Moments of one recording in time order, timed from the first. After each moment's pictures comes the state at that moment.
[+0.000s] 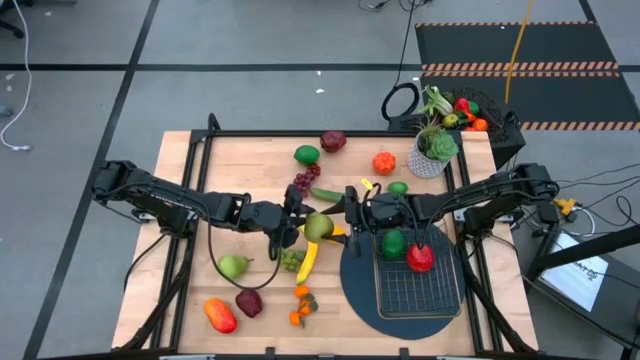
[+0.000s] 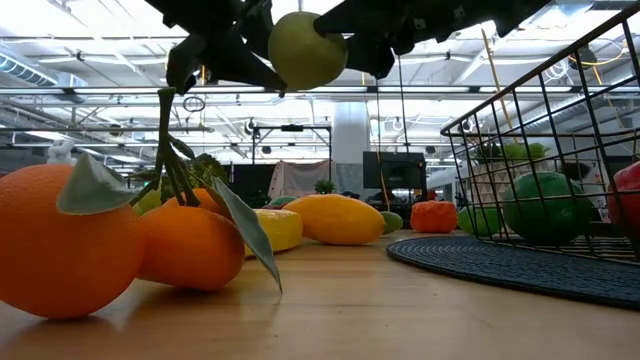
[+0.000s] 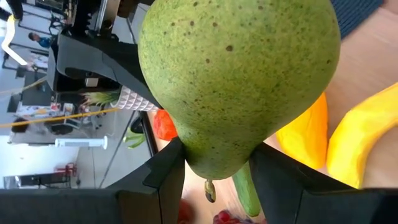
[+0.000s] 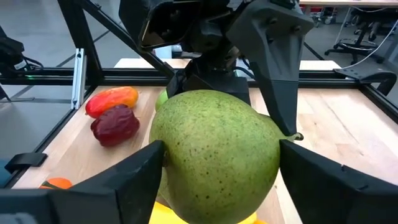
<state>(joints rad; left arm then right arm) -0.18 1.39 0.93 -0.10 -0.39 0.94 0.13 1.48 0.84 0.36 0.07 0.05</state>
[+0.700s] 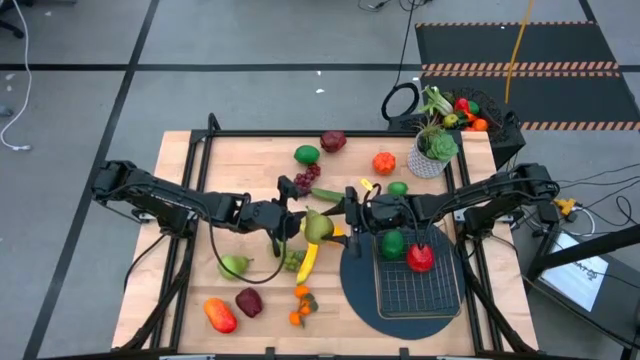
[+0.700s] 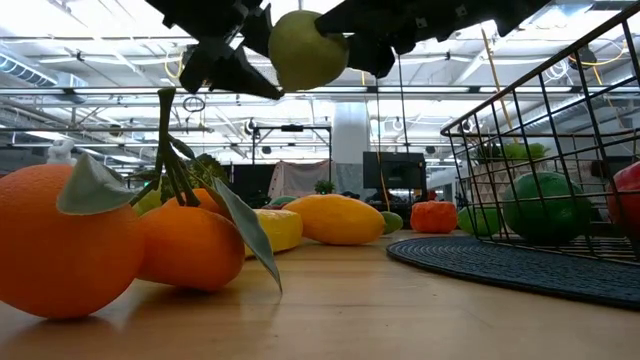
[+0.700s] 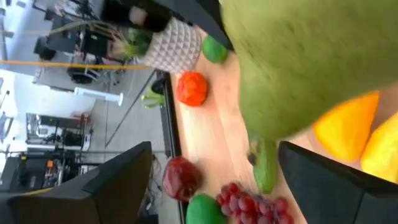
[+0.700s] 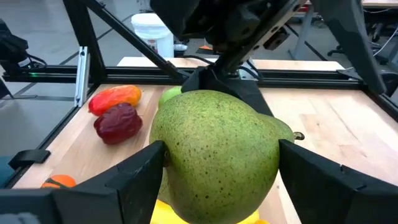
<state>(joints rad) -0.18 1.39 0.93 -0.10 -0.59 0.79 0.13 1.48 0.84 0.35 0.07 0.04</state>
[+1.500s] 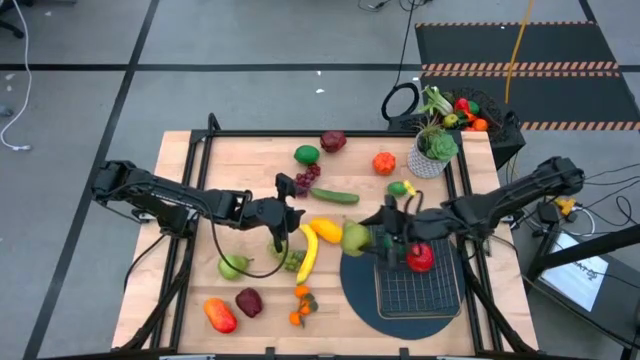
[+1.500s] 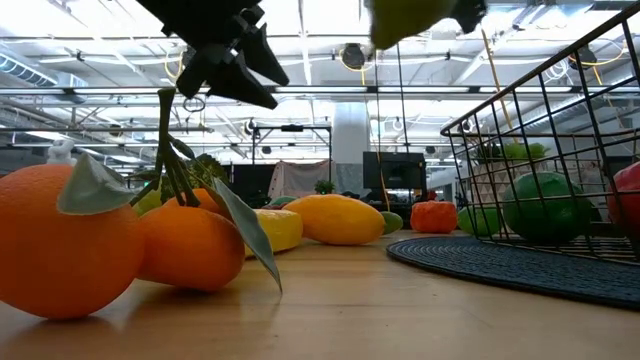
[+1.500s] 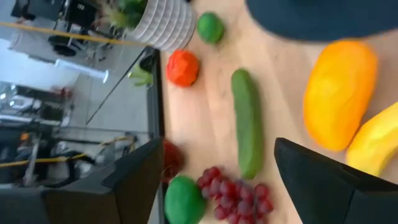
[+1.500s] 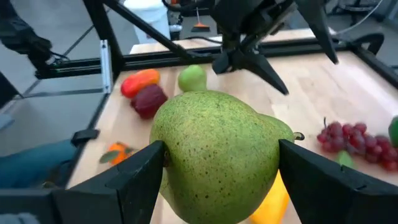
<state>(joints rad) -0.16 1.39 0.93 -0.17 -0.55 0.65 0.37 1.12 0.84 -0.14 0.31 0.27</state>
